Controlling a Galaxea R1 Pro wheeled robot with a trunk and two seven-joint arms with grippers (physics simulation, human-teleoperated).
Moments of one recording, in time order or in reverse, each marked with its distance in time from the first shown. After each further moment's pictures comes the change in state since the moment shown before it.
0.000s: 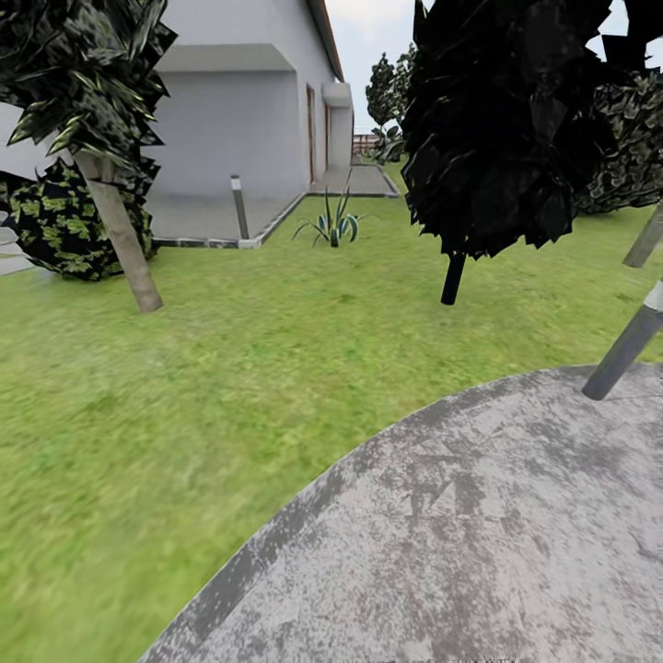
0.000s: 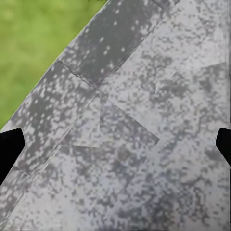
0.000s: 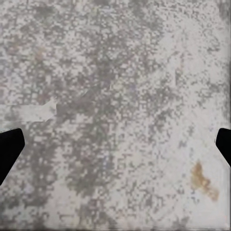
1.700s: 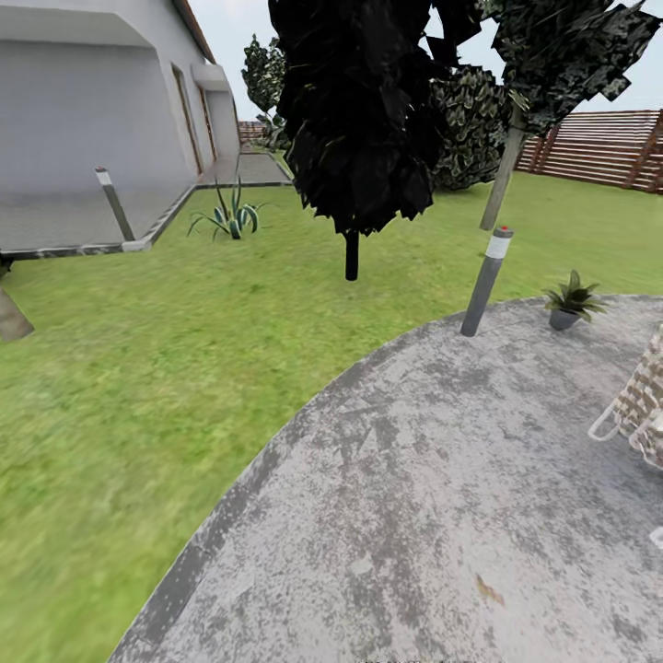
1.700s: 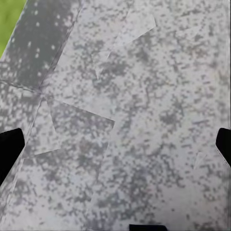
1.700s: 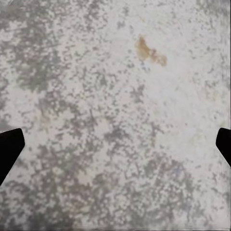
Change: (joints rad) left arm 0.000 0.000 0.000 -0.001 0.000 0.000 0.000; right arm 0.000 0.012 0.000 0.000 0.000 0.000 0.001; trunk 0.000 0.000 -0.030
